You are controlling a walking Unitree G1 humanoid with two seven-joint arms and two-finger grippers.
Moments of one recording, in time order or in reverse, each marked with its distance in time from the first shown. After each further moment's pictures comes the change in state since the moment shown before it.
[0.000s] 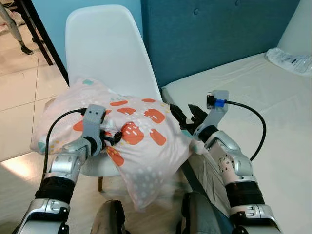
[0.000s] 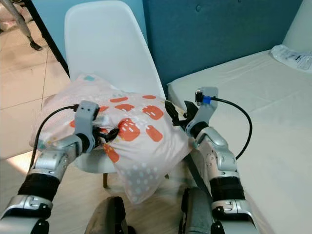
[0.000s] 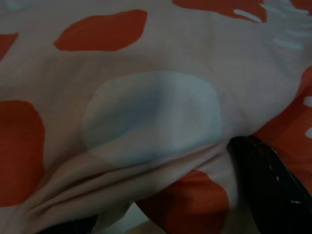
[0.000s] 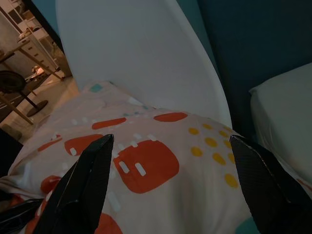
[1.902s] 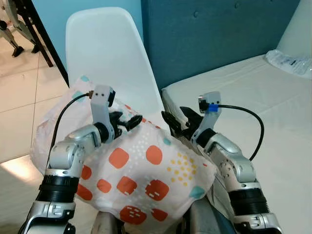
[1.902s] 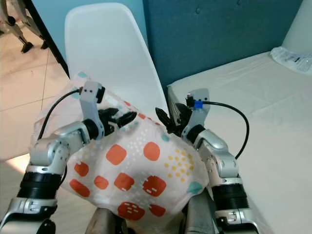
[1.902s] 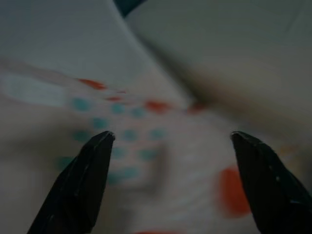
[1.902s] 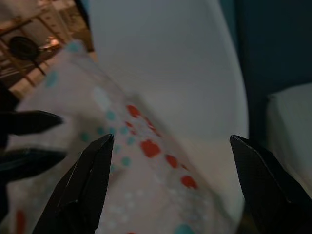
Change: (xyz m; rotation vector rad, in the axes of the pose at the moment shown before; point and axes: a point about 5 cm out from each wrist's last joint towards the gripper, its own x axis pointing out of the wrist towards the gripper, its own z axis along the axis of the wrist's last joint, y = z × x) left arm -0.018 -0.042 0.046 0.243 -0.126 -0.193; right arm -0.010 0.014 0.000 -0.121 0.064 0.104
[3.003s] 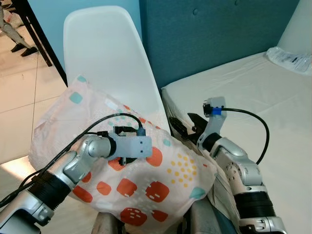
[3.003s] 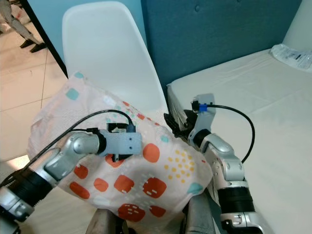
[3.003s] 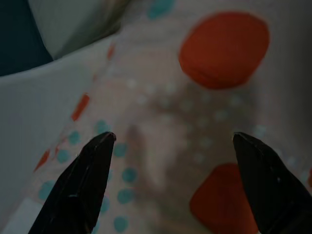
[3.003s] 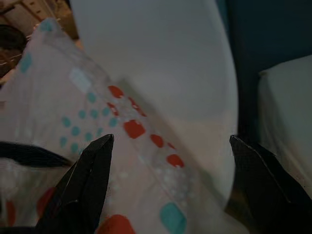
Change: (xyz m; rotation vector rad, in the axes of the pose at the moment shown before) left arm 0.018 -0.049 -0.033 1.096 0.165 -0.408; right arm -0.008 -0.006 -0.009 0.019 0.062 -0.032
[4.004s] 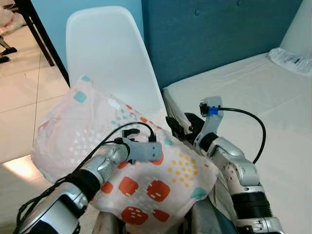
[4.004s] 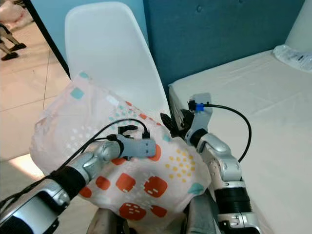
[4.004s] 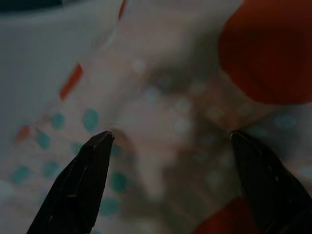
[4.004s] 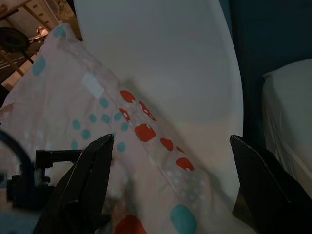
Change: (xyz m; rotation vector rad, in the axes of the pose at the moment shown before) left arm 0.048 -0.013 -0.014 -0.192 0.146 0.175; right arm 0.002 0.004 0.001 0.006 -0.006 -0.004
